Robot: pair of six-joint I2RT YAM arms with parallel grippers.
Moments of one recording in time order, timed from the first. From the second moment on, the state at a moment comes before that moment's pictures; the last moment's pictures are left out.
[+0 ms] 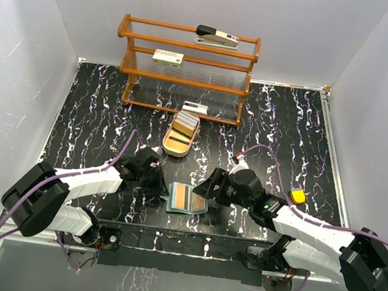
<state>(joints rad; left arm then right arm) -0.70 1.31 0.49 -0.15 0.16 -0.87 0.83 1.04 0.38 0.11 -0.10 0.96</state>
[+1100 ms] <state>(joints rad) -0.72 1.37 0.44 0.08 0.28 -0.99 0.83 1.13 0.62 -0.02 -0.08 0.87</state>
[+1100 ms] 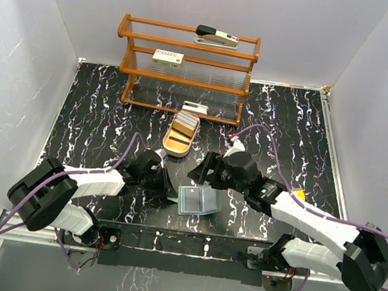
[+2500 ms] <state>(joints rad) -0.73 1.36 0.43 0.12 0.31 -1.03 0.82 1.18 0.44 0.20 -0.29 0.91</state>
